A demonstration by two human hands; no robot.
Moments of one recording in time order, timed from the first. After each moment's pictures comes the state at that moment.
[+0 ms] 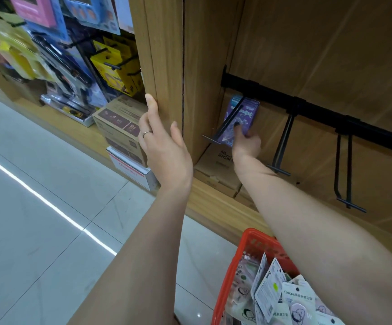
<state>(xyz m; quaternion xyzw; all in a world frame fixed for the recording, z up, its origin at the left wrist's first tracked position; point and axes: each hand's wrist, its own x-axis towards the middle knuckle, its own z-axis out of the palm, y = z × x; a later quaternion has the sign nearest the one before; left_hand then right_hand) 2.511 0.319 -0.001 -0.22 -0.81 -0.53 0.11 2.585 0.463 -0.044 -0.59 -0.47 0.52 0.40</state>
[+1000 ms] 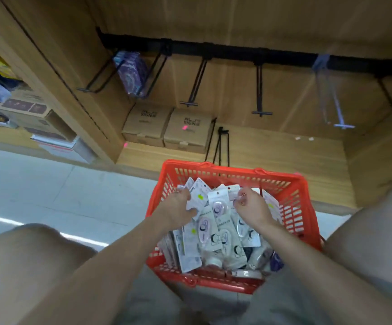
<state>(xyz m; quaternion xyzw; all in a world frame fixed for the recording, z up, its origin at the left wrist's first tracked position) 2.758 0.207 -0.096 -0.56 -0.74 0.00 -0.37 2.985 0.270 -0.135 -0.65 -0.64 0.40 0.06</state>
